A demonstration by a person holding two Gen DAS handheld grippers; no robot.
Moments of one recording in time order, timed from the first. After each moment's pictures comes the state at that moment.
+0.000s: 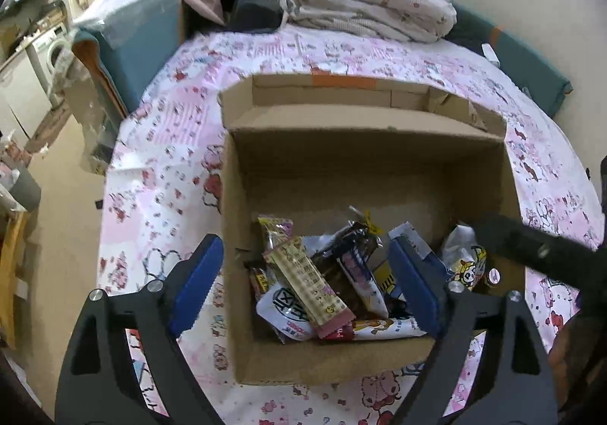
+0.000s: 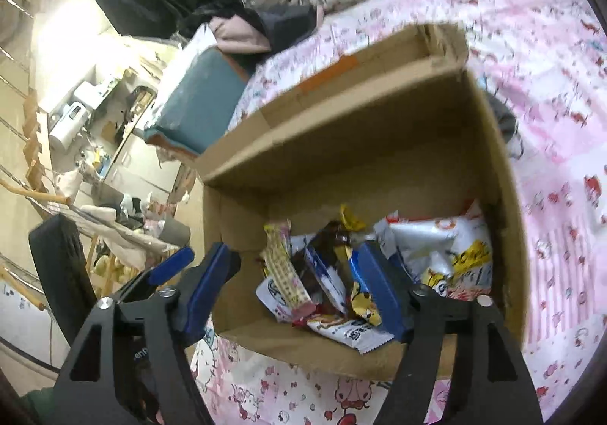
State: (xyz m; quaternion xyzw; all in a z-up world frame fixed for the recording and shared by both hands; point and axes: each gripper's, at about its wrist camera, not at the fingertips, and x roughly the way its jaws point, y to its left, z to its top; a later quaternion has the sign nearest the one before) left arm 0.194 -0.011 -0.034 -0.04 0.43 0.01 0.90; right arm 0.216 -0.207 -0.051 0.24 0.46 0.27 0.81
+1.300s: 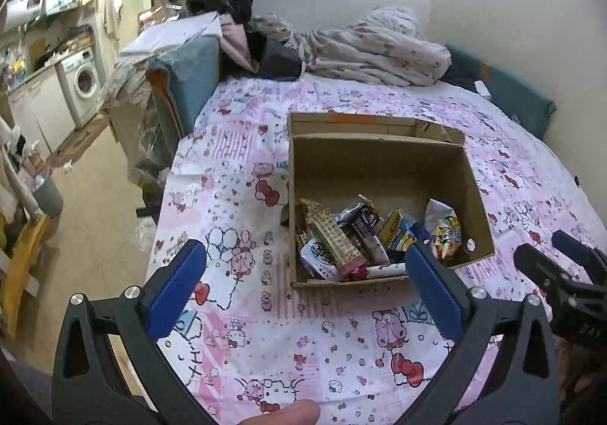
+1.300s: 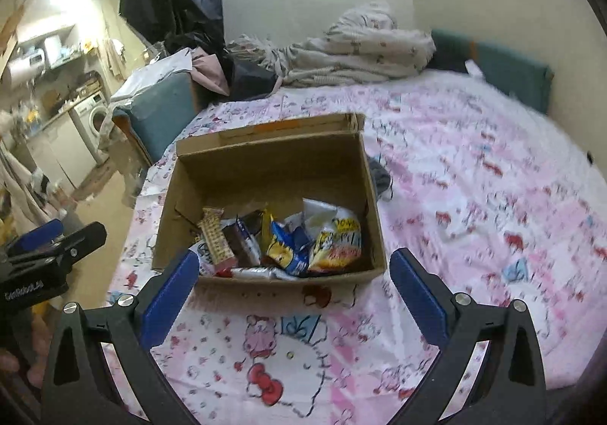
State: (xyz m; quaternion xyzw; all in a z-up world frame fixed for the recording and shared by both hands) left arm 0.065 0.011 0.012 -0.04 0.36 0.04 0.93; right arm 0.062 -0.210 0.001 0.04 0.34 0.11 0.93
